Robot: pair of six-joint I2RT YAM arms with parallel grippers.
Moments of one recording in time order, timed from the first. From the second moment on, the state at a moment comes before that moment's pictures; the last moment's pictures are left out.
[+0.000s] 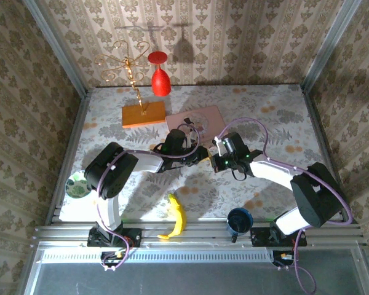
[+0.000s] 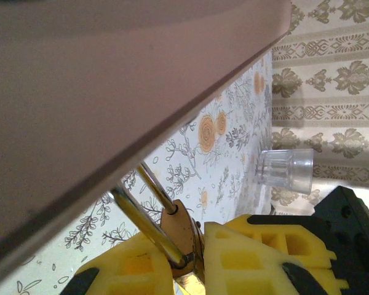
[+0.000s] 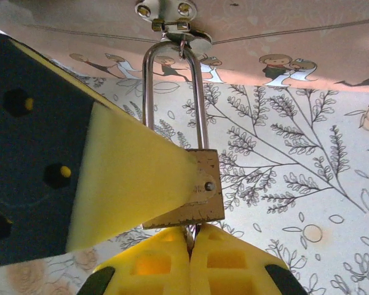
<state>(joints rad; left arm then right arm) -0.74 1.88 0.90 0.46 0.60 -1.07 0.50 1.50 0.76 -0.15 -0.21 0.26</state>
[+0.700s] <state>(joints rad) -0.74 1.88 0.90 0.48 0.59 -1.09 0.28 1.60 0.69 0.07 -0.72 0.49</state>
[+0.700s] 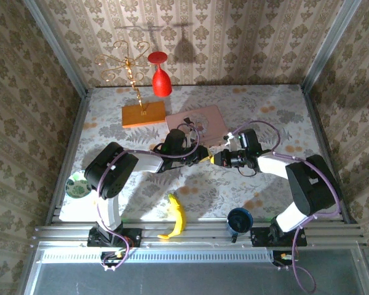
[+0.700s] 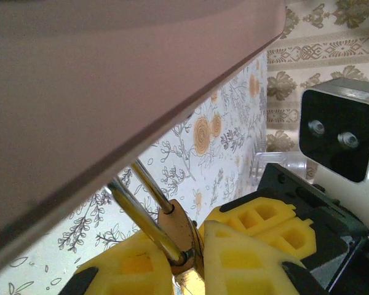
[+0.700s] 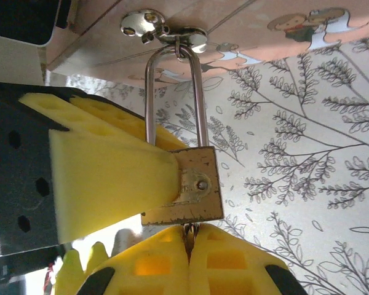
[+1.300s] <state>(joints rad) -0.73 1.88 0.89 0.50 0.59 -1.12 0.22 1.66 0.68 0.17 -0.87 0.60</state>
